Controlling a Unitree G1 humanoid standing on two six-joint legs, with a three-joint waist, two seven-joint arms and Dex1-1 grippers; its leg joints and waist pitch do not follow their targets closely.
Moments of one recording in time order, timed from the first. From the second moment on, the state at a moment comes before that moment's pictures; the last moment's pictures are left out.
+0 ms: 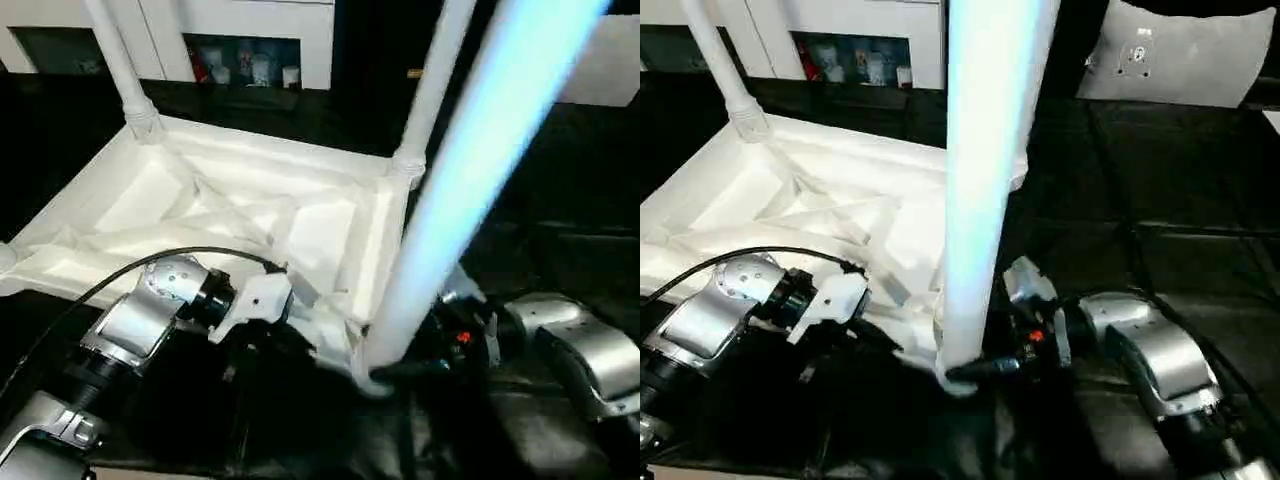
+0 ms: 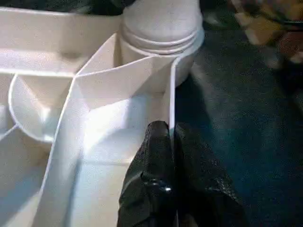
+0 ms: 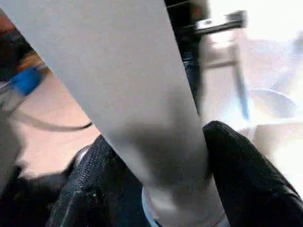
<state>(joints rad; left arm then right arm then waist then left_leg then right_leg) -0.49 0.53 -0.37 0.22 -0.07 0.11 -1.44 -0.26 -0.52 0.18 -0.07 0.43 0.52 1.29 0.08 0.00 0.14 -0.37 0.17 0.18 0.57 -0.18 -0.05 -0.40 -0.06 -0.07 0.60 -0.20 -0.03</state>
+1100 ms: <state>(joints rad) -0.54 0.14 -0.27 0.18 0.06 0.55 -0.73 -0.31 -0.04 -0.06 0.05 0.20 0.36 0.35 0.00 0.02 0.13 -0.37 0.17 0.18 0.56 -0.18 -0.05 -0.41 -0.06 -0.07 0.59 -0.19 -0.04</state>
